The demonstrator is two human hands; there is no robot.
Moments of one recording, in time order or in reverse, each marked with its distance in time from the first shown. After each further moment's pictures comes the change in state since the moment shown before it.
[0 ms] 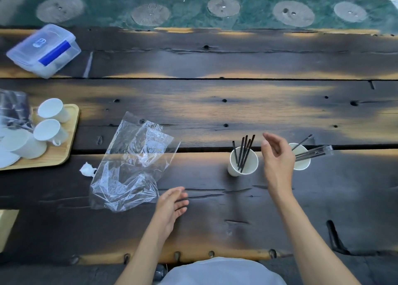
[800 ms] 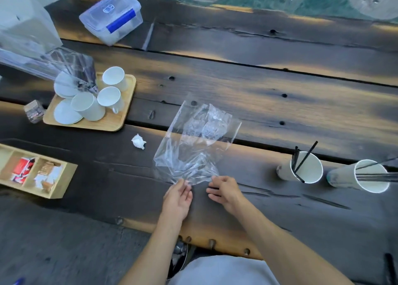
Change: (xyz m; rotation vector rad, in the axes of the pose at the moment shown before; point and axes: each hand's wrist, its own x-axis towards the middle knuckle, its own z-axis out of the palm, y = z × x) left_hand 0.024 0.009 -0.099 -0.633 0.277 -0.122; right_hand -0.127 0.094 0.185 -0.103 -0.646 0.890
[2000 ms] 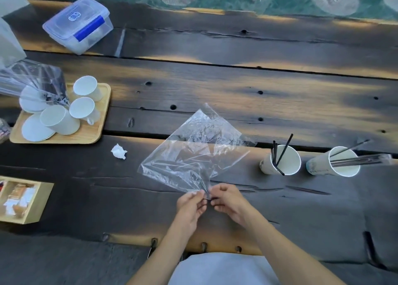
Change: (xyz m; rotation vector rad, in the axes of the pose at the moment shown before) left_hand -0.022 -0.056 0.027 0.477 -0.183 0.048; right_hand -0.016 0.014 -0.053 0.011 -0.098 -0.026
